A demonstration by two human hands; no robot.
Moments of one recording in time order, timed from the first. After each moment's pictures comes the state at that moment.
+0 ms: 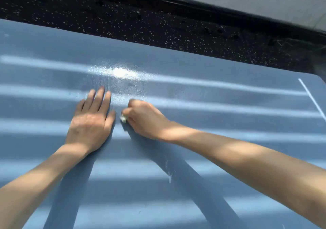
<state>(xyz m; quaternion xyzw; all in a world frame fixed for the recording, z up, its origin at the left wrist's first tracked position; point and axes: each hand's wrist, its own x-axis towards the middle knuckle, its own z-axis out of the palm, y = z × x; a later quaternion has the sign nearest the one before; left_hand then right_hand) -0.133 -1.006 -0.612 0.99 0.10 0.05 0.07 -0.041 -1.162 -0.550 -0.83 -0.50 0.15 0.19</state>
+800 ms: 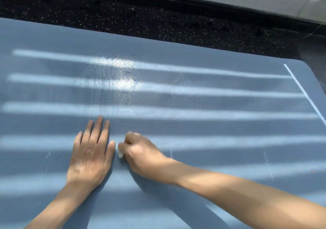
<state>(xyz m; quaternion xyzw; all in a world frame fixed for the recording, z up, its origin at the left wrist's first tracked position) -0.255 -1.068 -0.609 0.99 0.14 0.03 0.08 -0.178 -1.218 -0.548 -0.84 -0.43 0.21 0.25</state>
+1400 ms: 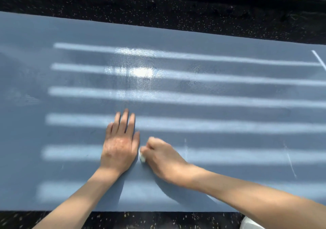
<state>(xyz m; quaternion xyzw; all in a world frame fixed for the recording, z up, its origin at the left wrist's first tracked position) -0.287 -1.086 -0.606 0.99 0.12 0.06 0.07 -0.237 -1.243 -0.556 -0.85 -0.45 0.20 0.21</state>
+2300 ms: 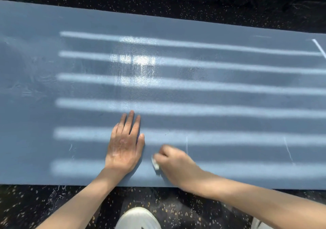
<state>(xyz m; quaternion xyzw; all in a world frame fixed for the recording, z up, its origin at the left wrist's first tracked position) -0.335 -1.099 -0.600 0.98 0.11 0.01 0.13 -0.292 -1.287 -0.557 -0.82 -0.49 0.24 0.16</state>
